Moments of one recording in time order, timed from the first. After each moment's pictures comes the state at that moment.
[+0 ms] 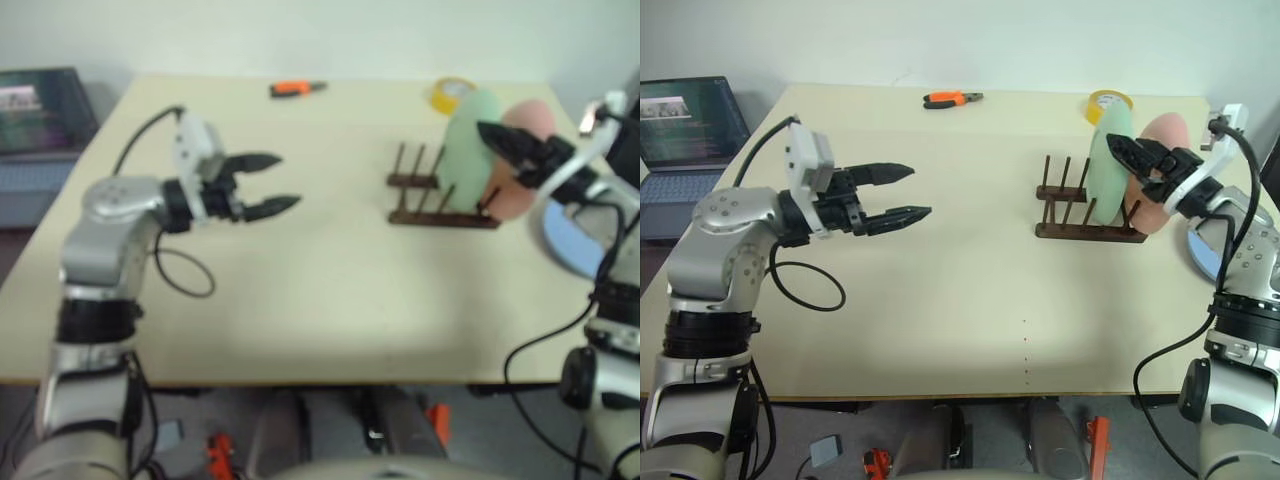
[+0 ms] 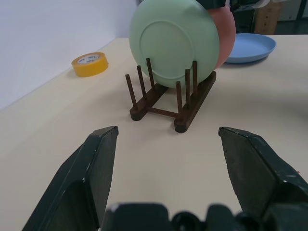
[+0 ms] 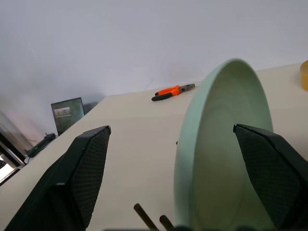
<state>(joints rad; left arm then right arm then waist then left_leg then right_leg) -0.63 0.70 0.05 -0.01 -0.43 0.40 -1.07 -0.68 -0.58 -0.39 0.11 0.77 0.79 0.54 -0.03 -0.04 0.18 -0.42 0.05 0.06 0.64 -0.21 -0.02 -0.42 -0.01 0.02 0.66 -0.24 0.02</state>
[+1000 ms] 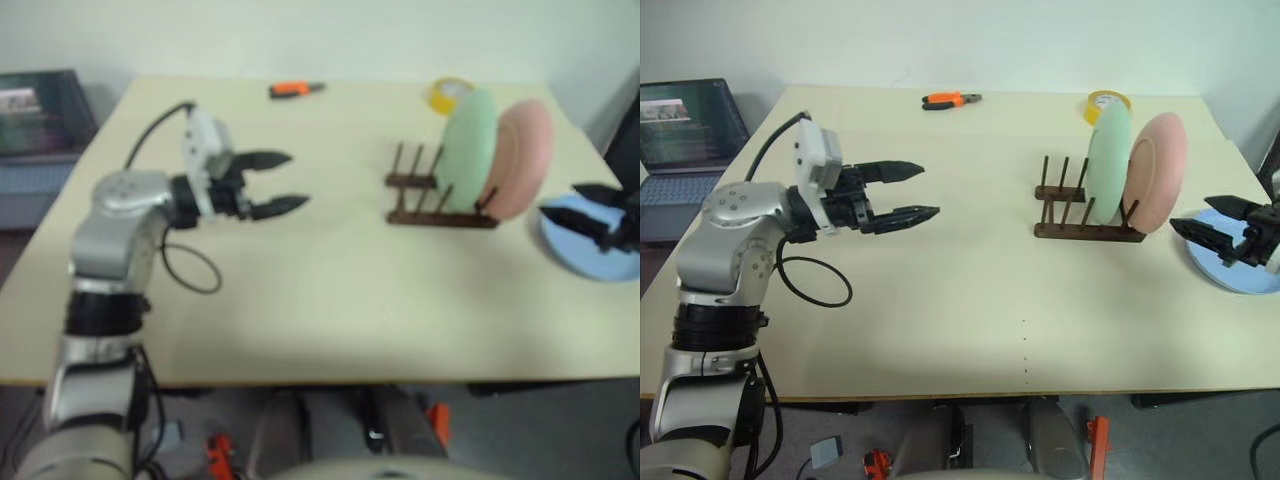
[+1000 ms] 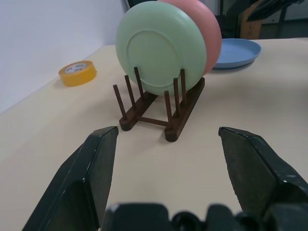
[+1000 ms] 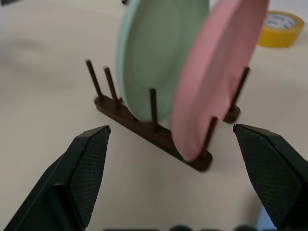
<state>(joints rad) -0.68 0.68 0.02 0.01 -0.43 0.39 -1.11 -0.26 -1.03 -0.42 0.07 0.59 0.64 0.96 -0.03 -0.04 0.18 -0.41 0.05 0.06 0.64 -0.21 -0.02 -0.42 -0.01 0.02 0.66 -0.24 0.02</state>
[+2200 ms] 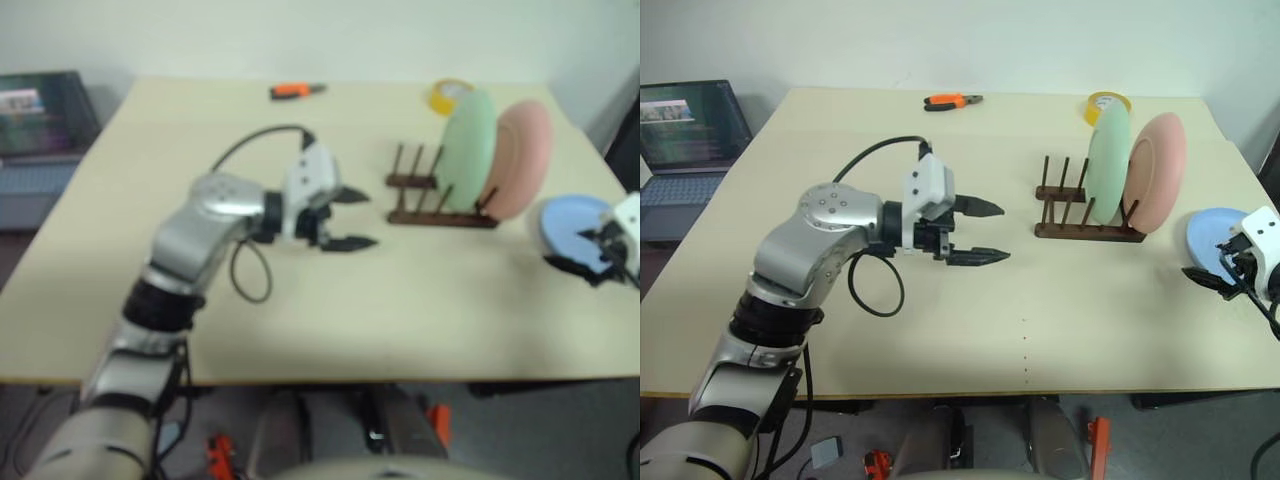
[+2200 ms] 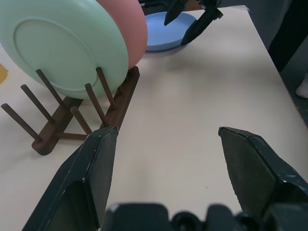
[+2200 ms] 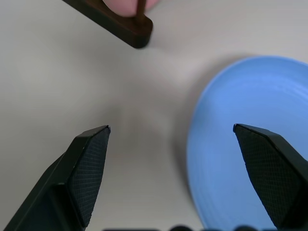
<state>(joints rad) -0.77 0.57 -0.27 -0.16 -0.34 0.58 -1.06 -0.30 -1.04 -0.19 0.35 0.19 0.42 0.93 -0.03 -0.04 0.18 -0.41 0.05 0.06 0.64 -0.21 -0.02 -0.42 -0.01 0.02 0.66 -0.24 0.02</state>
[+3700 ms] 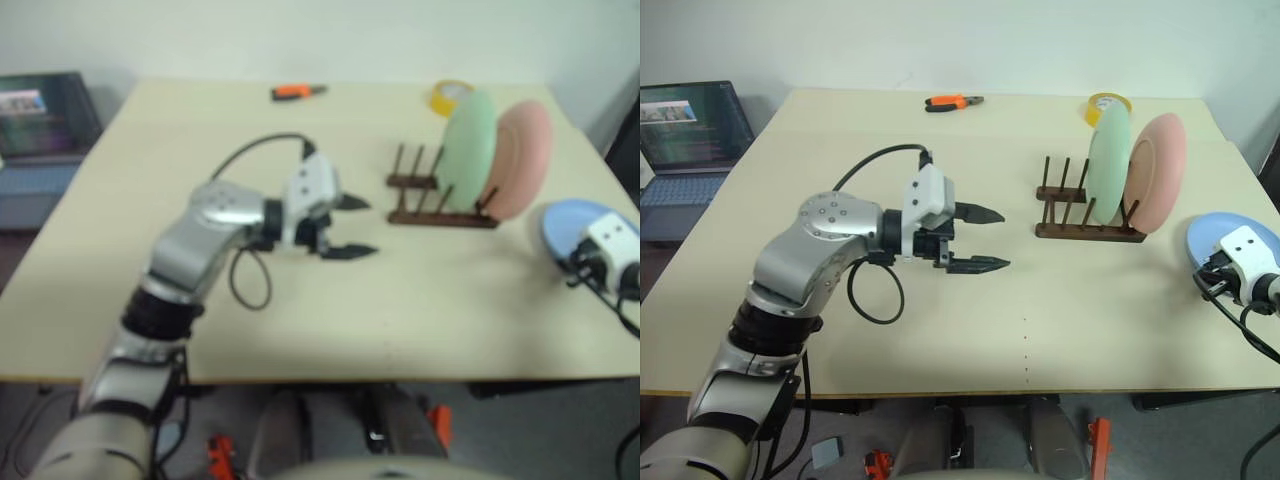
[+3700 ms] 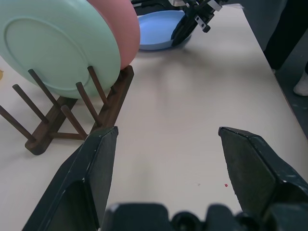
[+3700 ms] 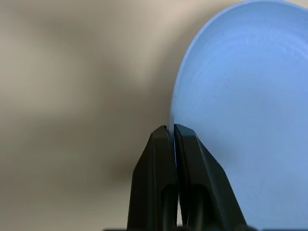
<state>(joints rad) -0.74 0.57 -0.27 -0.20 -0.34 0.58 -1.05 -0.30 -0.98 -0.15 0.39 0.09 0.42 0.82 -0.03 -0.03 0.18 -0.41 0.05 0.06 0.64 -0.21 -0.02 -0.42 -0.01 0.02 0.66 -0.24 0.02</state>
